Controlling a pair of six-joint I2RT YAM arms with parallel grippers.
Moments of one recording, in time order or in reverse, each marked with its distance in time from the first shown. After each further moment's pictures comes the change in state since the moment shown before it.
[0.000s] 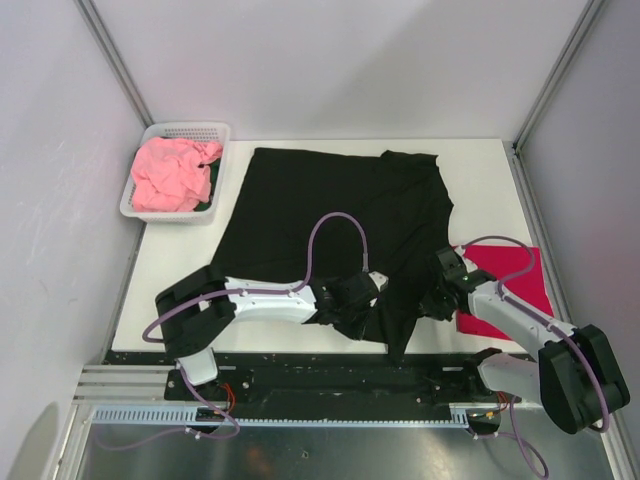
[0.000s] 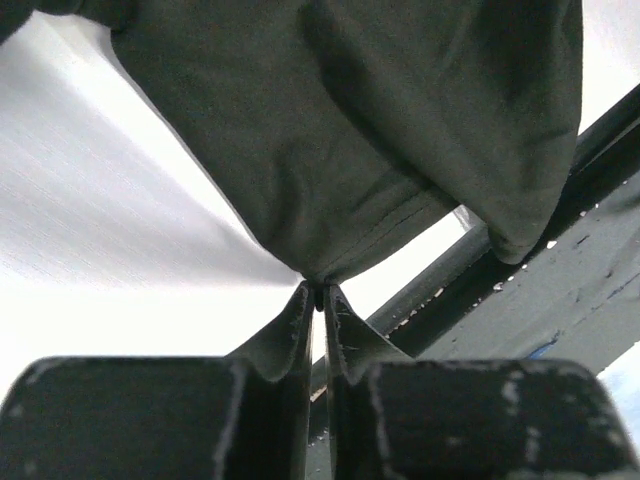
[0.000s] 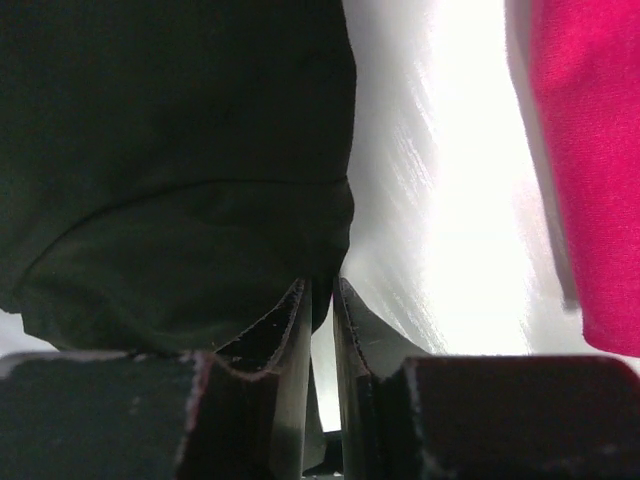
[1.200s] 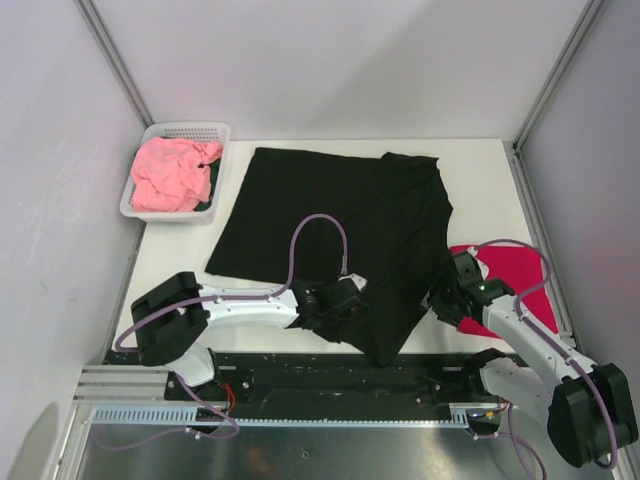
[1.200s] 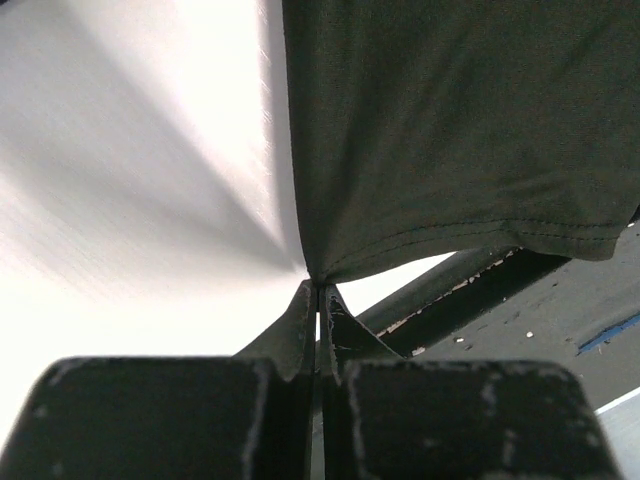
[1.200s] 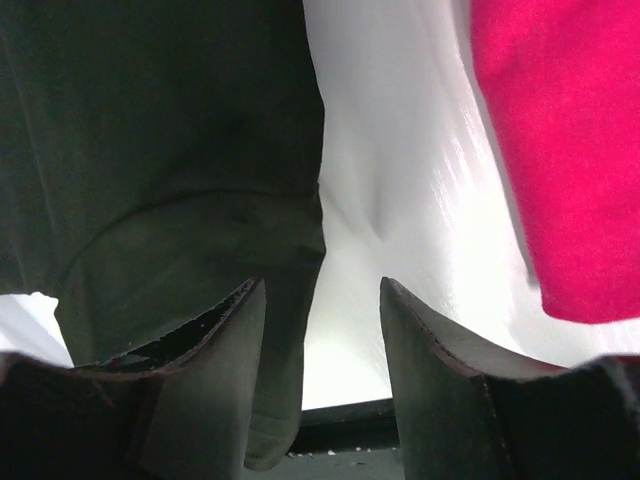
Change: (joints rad) left arm 0.000 -0.136 -0.097 -0.144 -0.117 -0.030; right arm -0.069 -0.186 -0.022 -0.081 -0.030 -0.046
